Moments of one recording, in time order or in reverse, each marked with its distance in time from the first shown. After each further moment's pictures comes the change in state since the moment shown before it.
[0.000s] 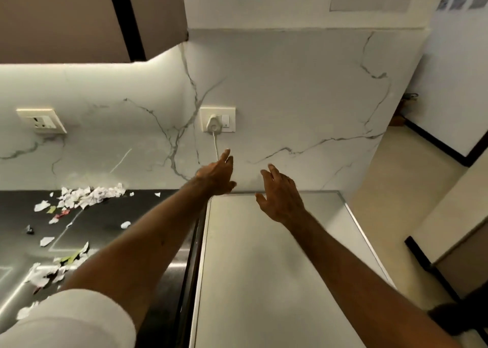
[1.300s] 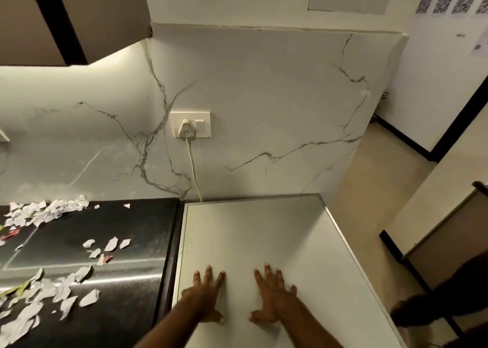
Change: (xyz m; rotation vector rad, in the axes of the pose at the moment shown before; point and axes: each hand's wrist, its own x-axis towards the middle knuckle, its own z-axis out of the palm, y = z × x) left_hand -0.119 0.054 0.219 -0.126 -0.671 -0.009; right_hand -0.135 0.057 0.155 0.052 -0.905 0.293
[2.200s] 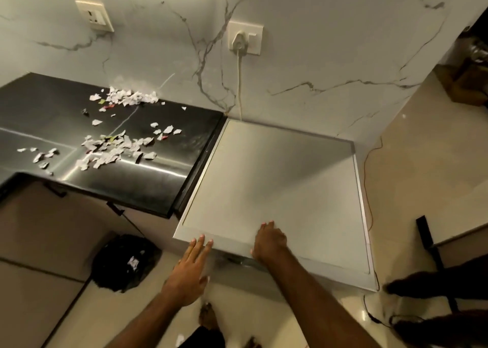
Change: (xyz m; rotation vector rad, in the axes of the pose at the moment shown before) left_hand -0.209 0.100 0.229 -0.406 0.386 -0.158; right_hand -0.134 0.004 0.074 -0.558 -0.064 -0.112
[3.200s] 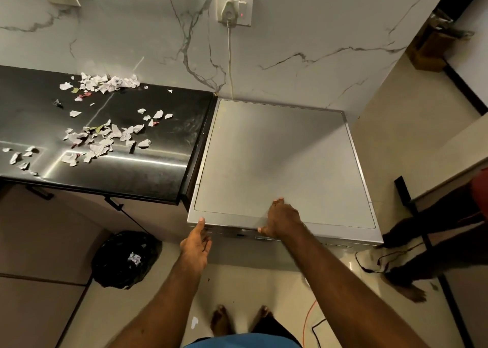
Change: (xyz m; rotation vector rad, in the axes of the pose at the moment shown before) left_hand 0.035 -0.026 -0.010 -1.831 0.202 -0.887; right_hand -0.027 -0.022 0.010 0.248 0.163 0.120
